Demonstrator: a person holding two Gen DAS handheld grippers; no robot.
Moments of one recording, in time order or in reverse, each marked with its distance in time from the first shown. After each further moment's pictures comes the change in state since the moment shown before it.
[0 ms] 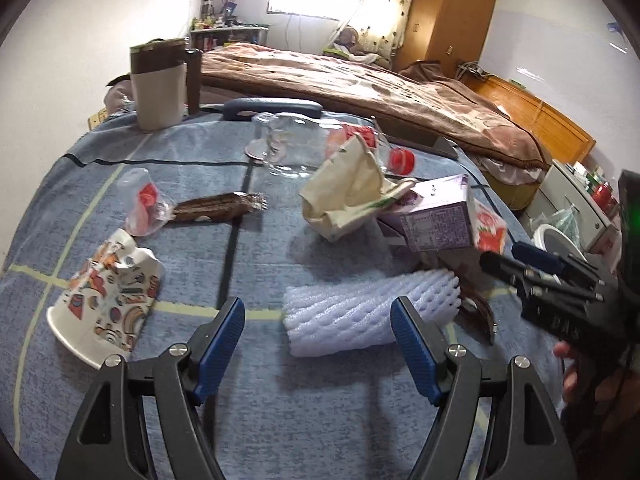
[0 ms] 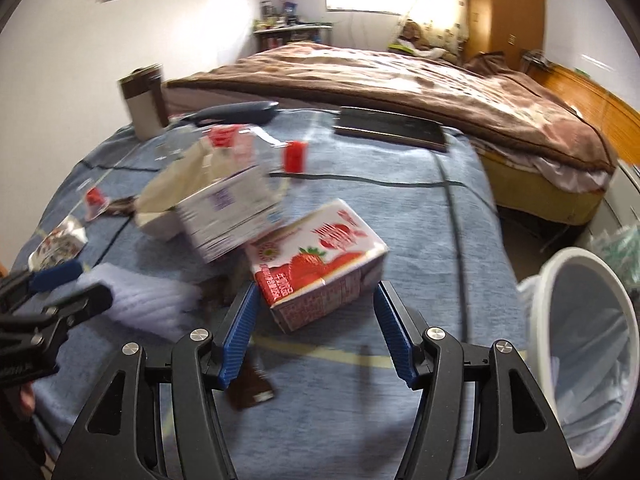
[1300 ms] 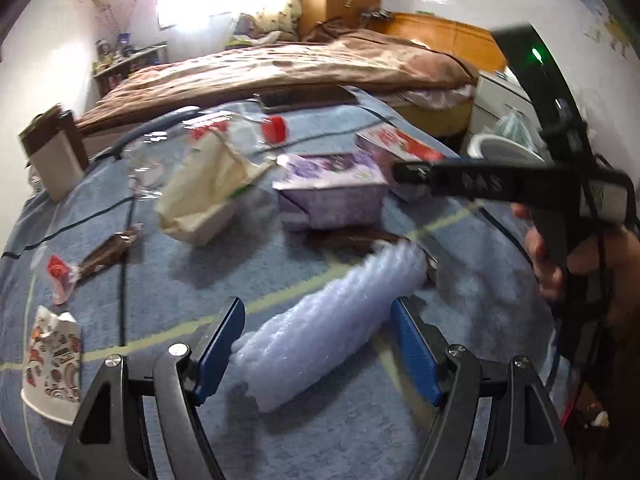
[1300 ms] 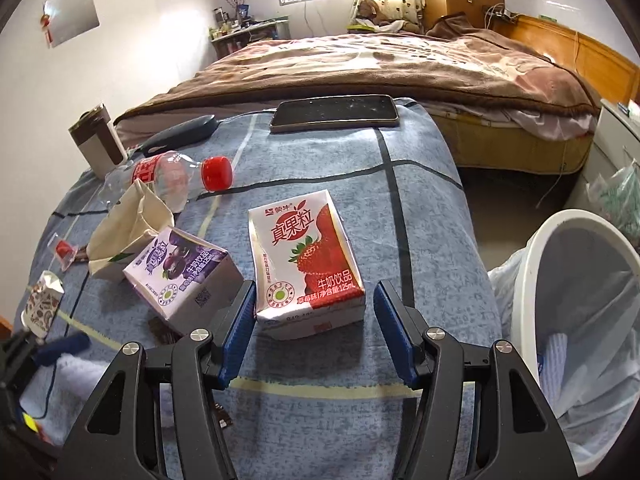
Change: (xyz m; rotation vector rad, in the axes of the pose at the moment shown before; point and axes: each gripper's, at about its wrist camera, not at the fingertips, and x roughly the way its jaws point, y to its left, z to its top) left arm 0.015 -0.076 -0.005 0.369 0.083 -0.116; right arm 0.021 -0.042 0.008 0.172 0.029 0.018
